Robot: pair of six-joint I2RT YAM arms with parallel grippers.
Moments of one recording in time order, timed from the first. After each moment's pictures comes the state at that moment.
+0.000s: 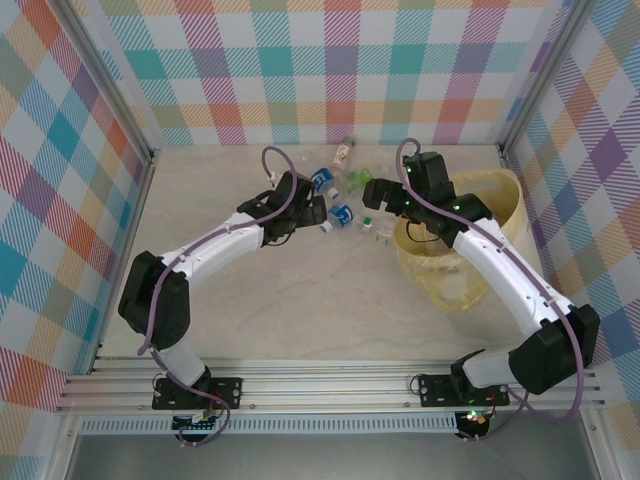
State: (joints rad) left arm -0.61 1.70 1.36 -0.48 -0.30 -0.63; right arm 0.46 1.36 1.33 -0.66 0.05 0.53
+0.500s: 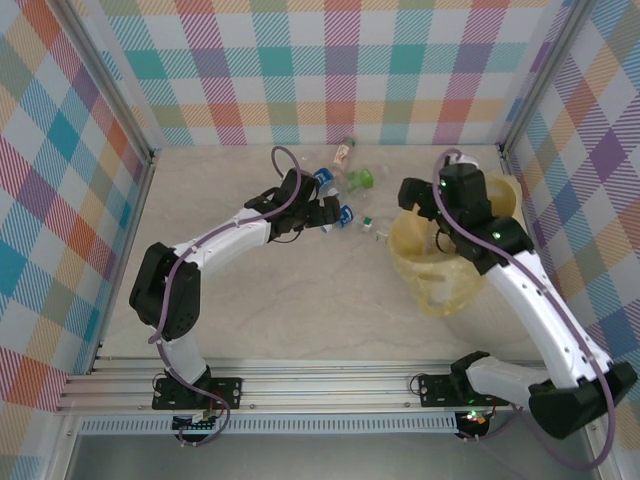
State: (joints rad) left arm -0.60 1.78 1.39 -0.42 -0.07 -0.65; right arm 0.42 1.10 1.27 -0.74 0.32 0.49
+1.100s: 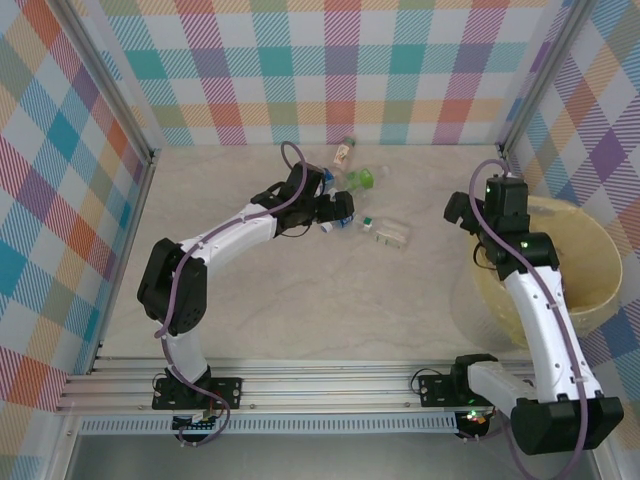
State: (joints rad) left arm -0.62 1.83 1.47 -0.40 0.04 -0.65; right arm 0.08 1.04 1.15 -0.78 0.20 0.39
